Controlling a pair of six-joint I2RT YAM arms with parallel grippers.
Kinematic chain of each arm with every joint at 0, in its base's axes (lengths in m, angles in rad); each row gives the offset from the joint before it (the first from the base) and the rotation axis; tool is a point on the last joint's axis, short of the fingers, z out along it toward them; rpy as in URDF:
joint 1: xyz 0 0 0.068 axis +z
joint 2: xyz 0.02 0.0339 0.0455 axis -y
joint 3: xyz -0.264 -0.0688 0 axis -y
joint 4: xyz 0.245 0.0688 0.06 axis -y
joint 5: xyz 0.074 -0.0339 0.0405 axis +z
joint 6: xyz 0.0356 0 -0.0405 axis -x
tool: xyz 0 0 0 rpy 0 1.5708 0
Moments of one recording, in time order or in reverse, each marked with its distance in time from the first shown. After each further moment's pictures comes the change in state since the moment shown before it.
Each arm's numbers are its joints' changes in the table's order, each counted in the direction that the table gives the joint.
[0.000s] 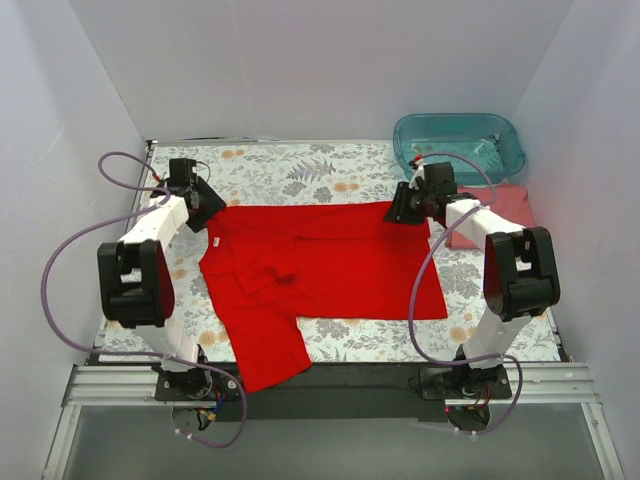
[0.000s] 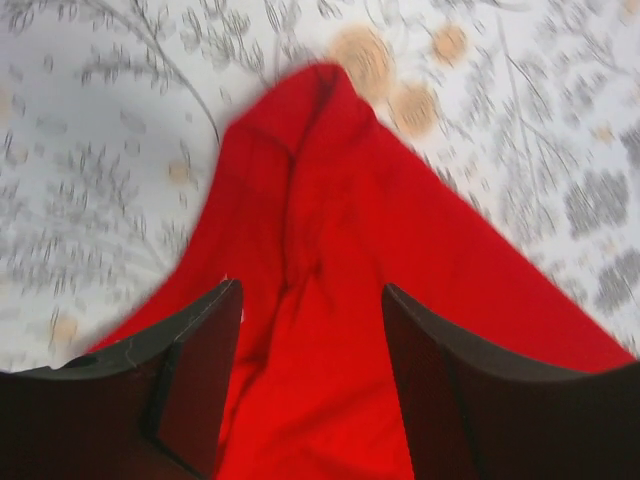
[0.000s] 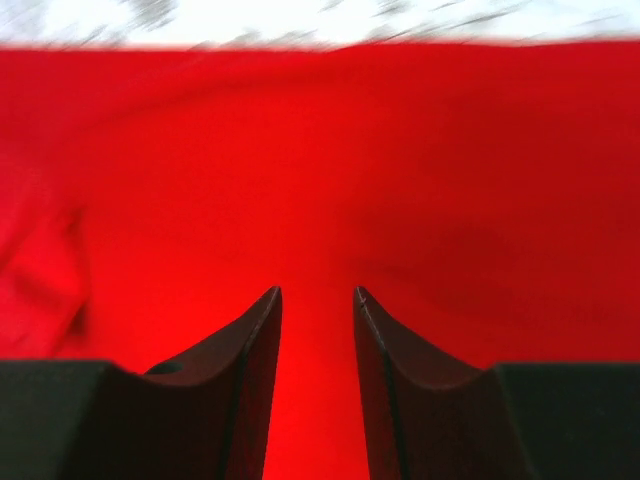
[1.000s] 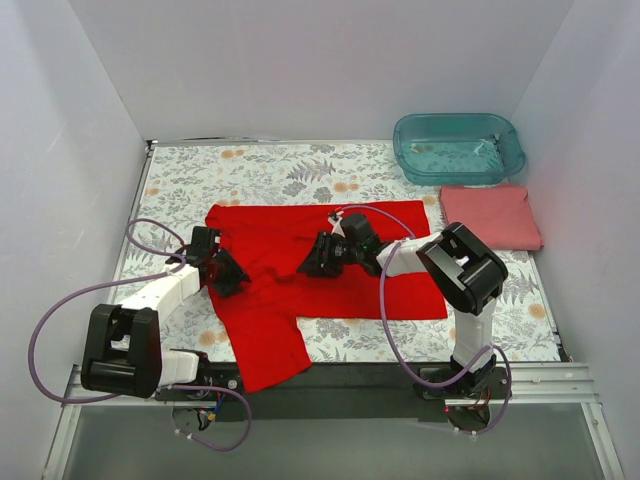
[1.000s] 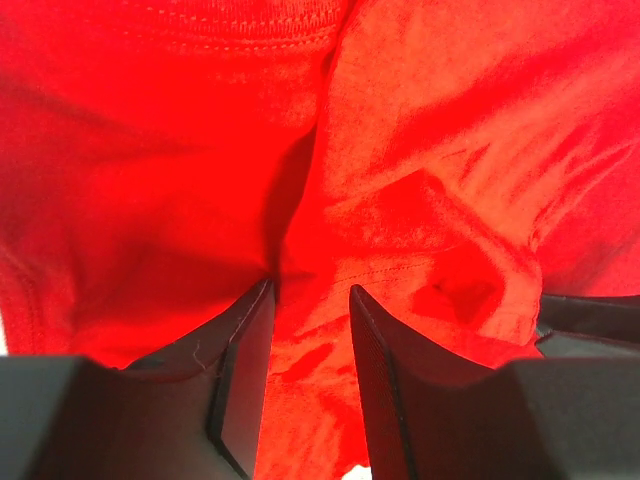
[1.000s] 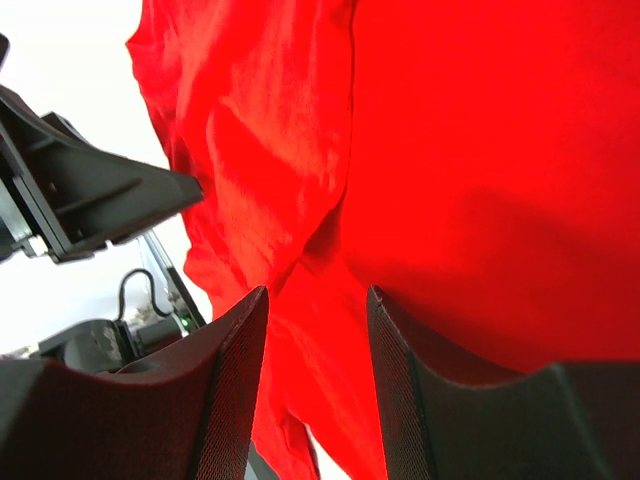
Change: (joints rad) left arm -0.184 0.478 -0.654 0.046 -0.189 0.163; right arm 0.539 -0.153 -0.232 0.598 0.149 -0.622
